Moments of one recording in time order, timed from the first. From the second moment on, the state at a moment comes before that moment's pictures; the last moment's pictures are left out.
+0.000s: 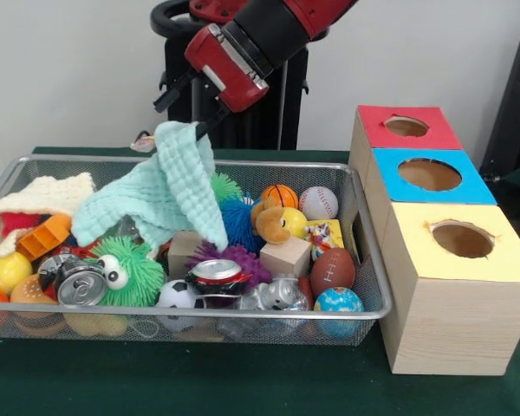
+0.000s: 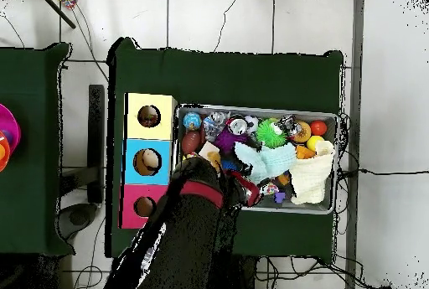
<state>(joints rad) 0.23 -0.58 -0.34 1.58 -1.04 0.67 2.98</state>
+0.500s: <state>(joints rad) 0.04 -0.69 -0.18 1.59 -0.93 0.67 2.89</state>
